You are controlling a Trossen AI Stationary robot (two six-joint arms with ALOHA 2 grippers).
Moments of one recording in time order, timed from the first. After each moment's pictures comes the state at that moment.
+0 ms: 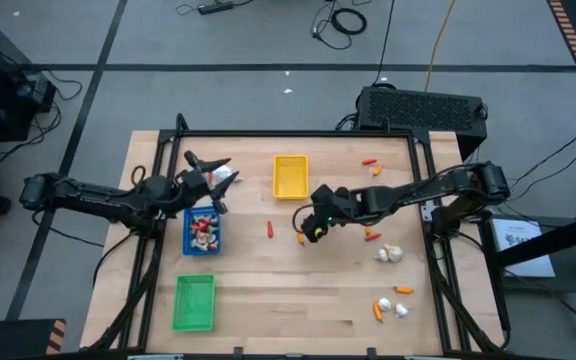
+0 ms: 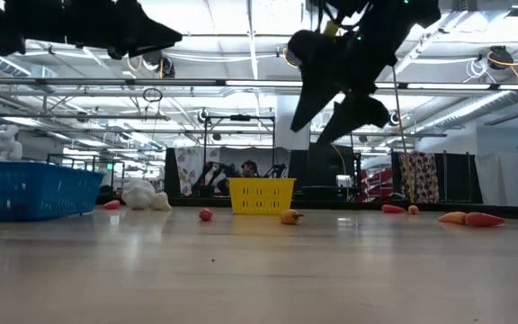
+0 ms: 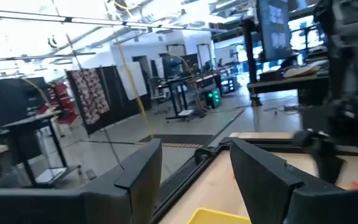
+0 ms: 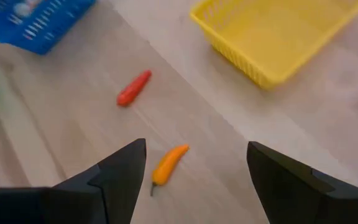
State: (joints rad) left arm 0.00 0.82 0.31 0.72 -0.51 0.32; right arm 0.07 1.60 1.07 -0.40 0.26 0.82
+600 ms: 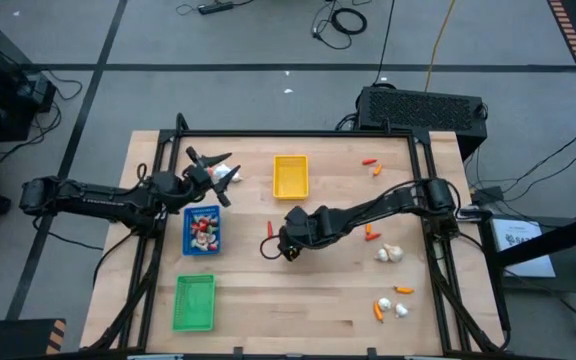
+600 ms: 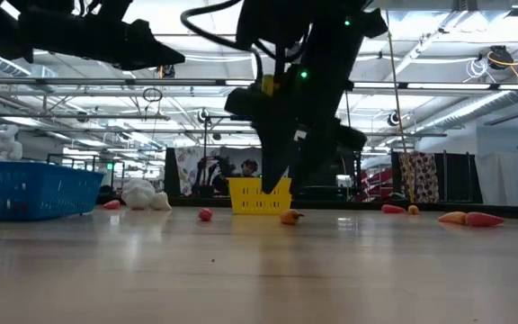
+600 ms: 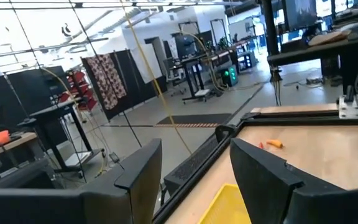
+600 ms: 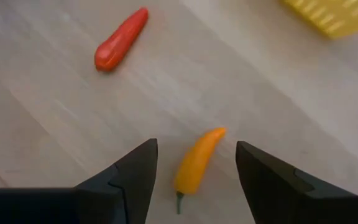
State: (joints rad) left arm 0.10 0.85 0.31 0.67 -0.50 0.35; right arm 0.16 2.03 1.44 -0.67 0.31 0.96
